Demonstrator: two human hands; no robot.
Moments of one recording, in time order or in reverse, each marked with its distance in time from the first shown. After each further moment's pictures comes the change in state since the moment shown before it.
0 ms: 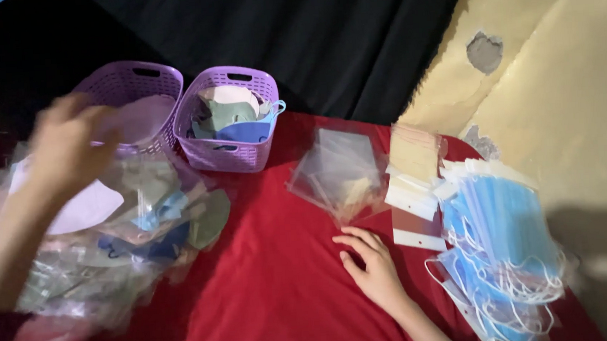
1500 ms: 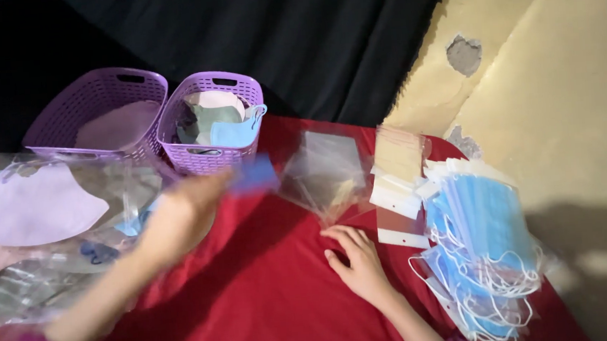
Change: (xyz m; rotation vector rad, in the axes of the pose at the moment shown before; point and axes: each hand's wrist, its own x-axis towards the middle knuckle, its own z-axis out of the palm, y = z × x) left_hand -0.032 0.203 -0.028 -0.534 0.058 0.319; right_hand 0.007 0.002 -0.005 -0.050 -0.059 -0.032
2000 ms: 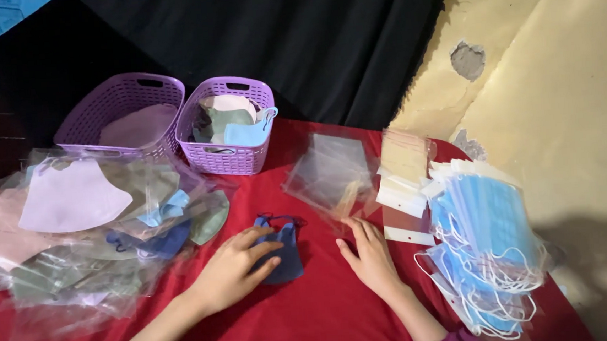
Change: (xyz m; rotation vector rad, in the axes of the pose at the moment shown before) left_hand -0.057 0.068 0.042 -0.304 -0.274 -0.143; right_hand 0.000 0.023 0.010 -0.143 0.047 0.006
